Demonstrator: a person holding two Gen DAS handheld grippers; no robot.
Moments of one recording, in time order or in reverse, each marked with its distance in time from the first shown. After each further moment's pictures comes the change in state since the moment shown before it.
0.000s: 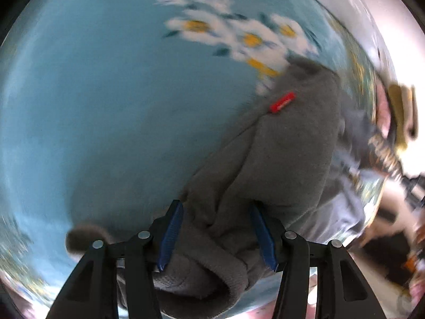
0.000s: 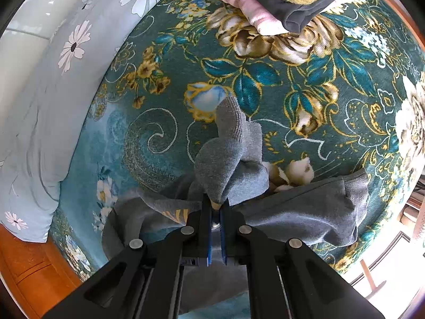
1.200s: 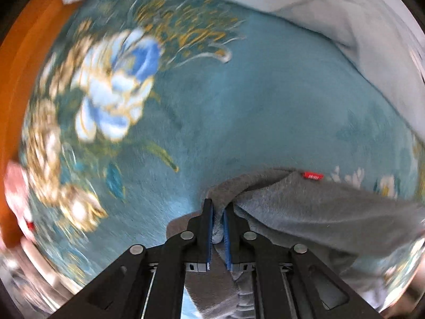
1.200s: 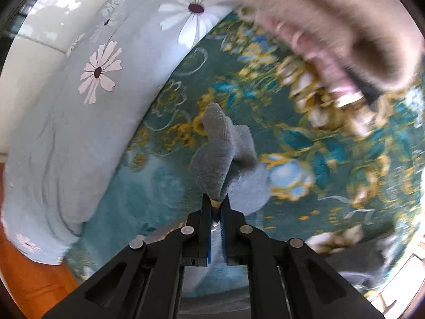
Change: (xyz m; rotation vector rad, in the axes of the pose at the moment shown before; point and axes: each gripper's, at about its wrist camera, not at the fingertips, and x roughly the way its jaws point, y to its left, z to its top) left arm -0.130 0.159 0.112 -0.350 -0.227 0.338; right arm 0.019 0.102 0.099 -0.001 -0.108 0.115
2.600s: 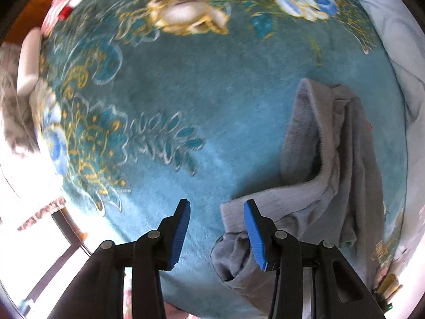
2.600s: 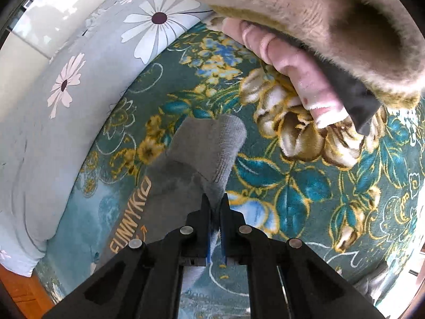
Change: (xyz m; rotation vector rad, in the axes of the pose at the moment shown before) left arm 0.016 0.127 -0.216 -0.651 0.166 -0.137; right arm 0.021 -0.055 -0.017 -0.058 -0.164 -0.161
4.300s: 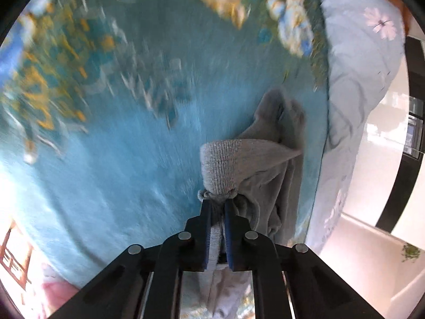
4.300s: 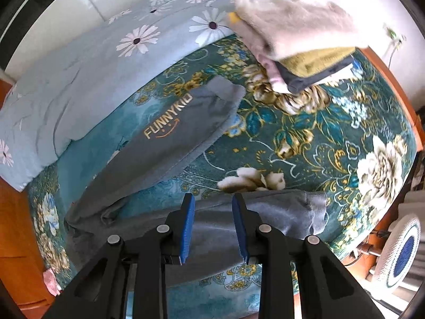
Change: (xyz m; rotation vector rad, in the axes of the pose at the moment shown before) left arm 0.021 0.109 -0.106 -0.204 -0.063 -0.614; right arm -0.188 -0.031 -0.159 -0.230 -0.006 0.012
